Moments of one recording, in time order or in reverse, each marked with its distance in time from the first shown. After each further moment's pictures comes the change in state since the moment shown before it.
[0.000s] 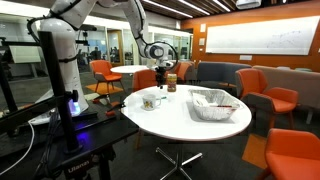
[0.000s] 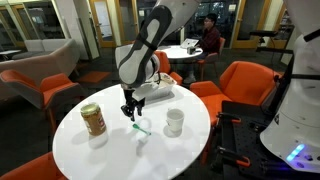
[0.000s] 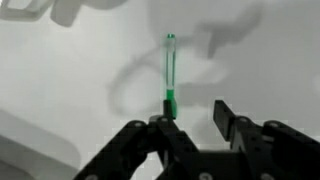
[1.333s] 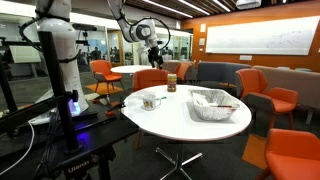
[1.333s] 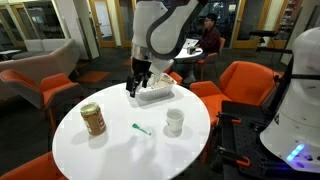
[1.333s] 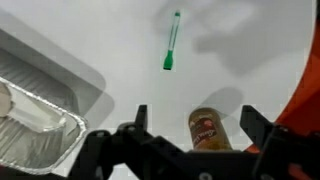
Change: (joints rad) arm 0.029 -0.482 -0.018 -0.408 -0.157 0.217 -0.007
